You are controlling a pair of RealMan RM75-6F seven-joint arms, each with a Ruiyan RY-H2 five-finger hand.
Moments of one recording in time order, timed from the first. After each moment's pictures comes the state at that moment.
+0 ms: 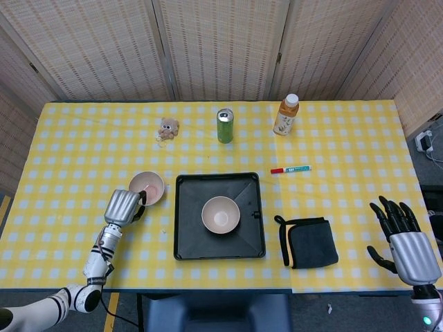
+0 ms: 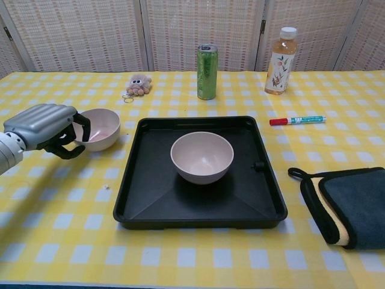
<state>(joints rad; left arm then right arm) -0.59 -1.72 -0.15 -1.08 1.28 1.09 0.27 0.04 -1.08 0.01 -1.66 -1.61 1.54 -0.06</state>
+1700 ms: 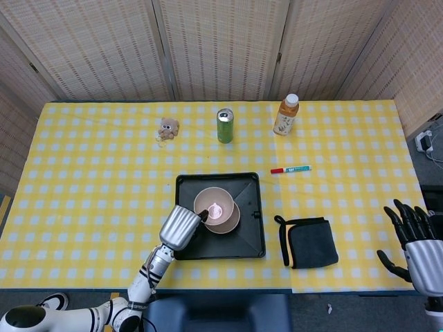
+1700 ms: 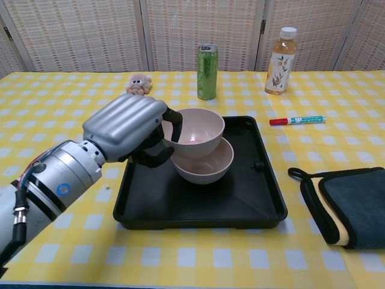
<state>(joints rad) -0.65 -1.91 -0.14 -1.32 1.48 1.24 0.52 -0.01 -1.05 0.00 -1.64 -1.67 1.63 0.02</state>
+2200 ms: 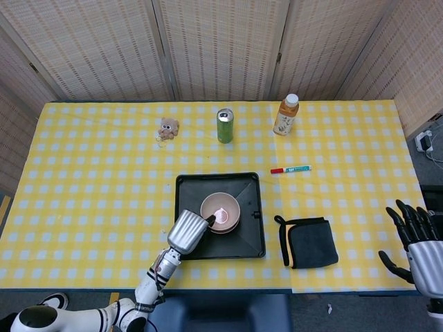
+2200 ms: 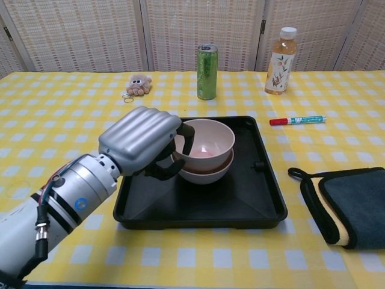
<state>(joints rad) -0.66 -1.98 -0.13 -1.23 1.49 1.23 0.50 -0.02 -1.04 0.00 -1.64 -1.67 1.64 0.03</state>
